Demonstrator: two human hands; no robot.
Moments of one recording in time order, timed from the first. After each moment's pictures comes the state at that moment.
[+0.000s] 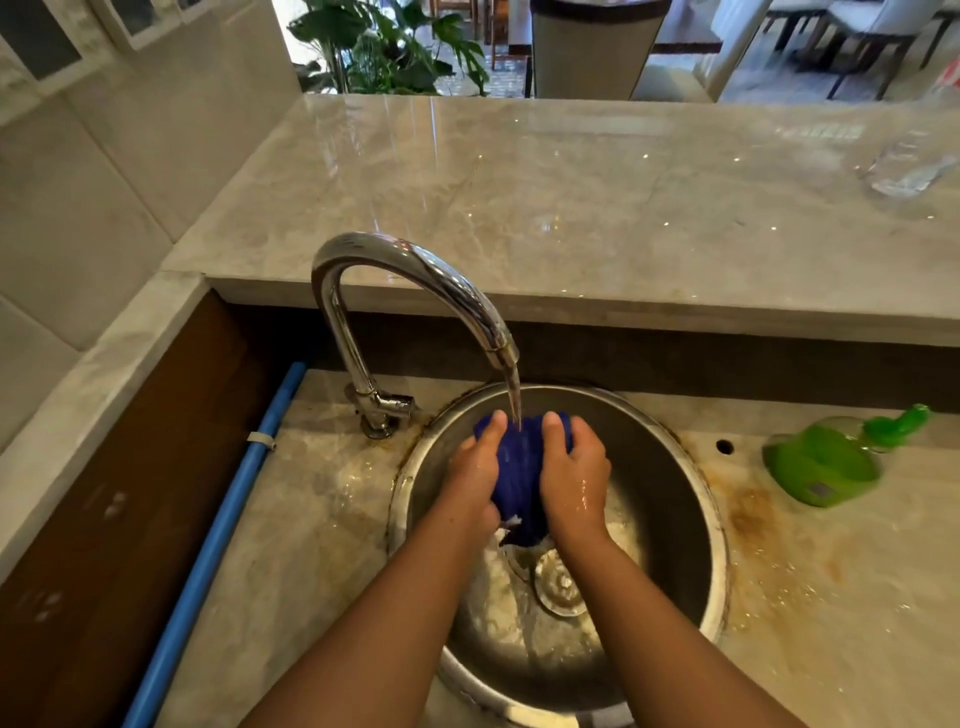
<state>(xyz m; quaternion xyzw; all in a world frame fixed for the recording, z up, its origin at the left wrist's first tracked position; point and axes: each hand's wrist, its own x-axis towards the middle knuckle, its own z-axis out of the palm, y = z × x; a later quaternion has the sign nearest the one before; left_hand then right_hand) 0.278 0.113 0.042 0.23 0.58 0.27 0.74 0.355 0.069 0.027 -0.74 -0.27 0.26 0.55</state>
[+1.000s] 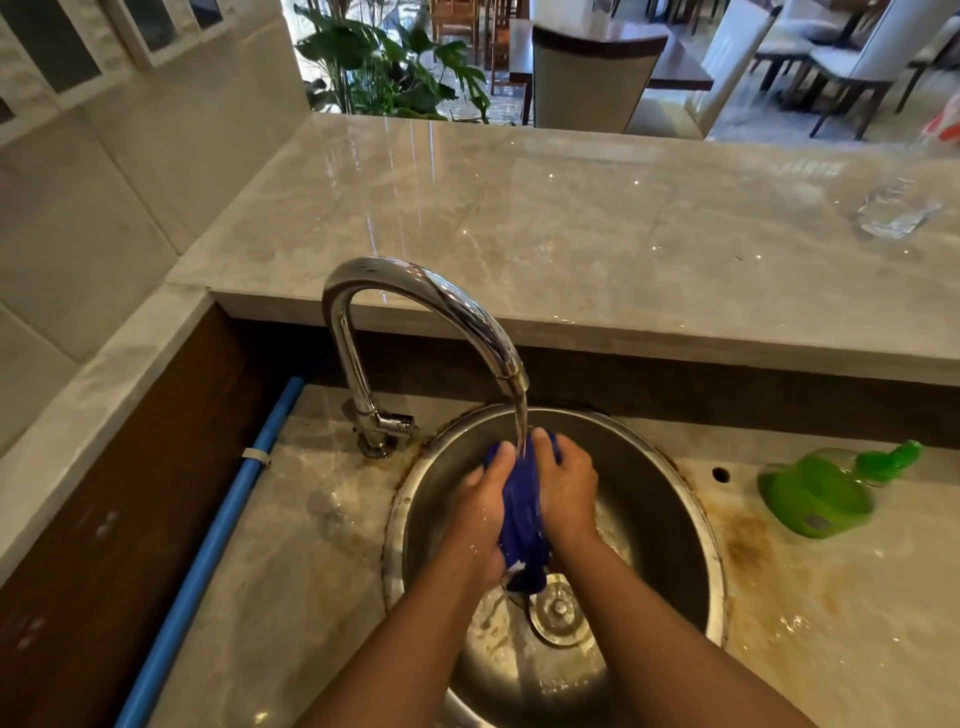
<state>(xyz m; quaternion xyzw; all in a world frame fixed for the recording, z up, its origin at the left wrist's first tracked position) 0.272 0.099 0.036 0.23 0.50 0.29 0.78 0.359 0.089 0.022 -0.76 -0.26 0.31 0.51</state>
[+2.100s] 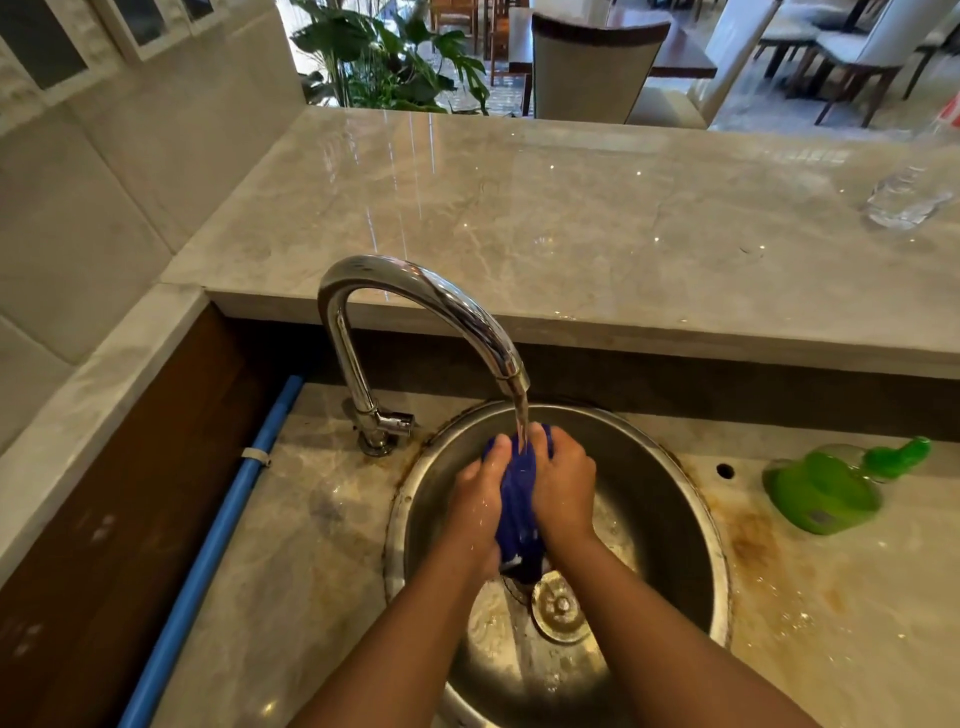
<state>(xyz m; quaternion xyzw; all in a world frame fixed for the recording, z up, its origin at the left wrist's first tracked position) 0.272 0.107 0.033 0.27 0.52 0.30 0.75 0.356 0.093 0.020 -0.79 -0.32 0.25 0.47</state>
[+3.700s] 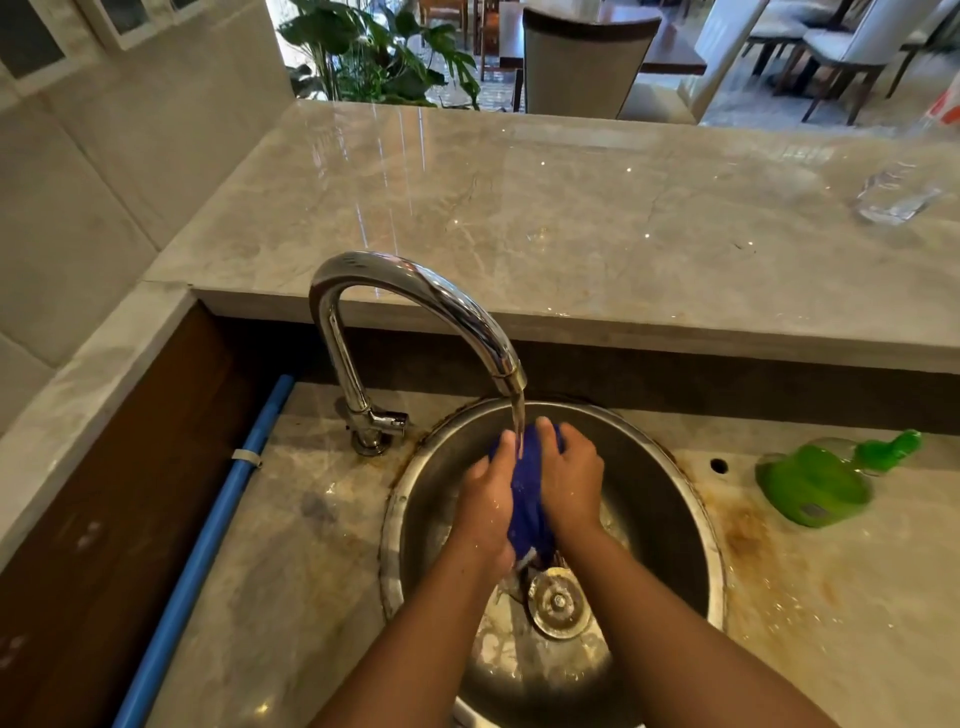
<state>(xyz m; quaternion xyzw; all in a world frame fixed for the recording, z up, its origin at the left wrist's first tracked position) 0.283 0.099 0.045 0.24 0.51 0.30 0.77 0.366 0.095 0.023 -0.79 -0.27 0.28 0.48</state>
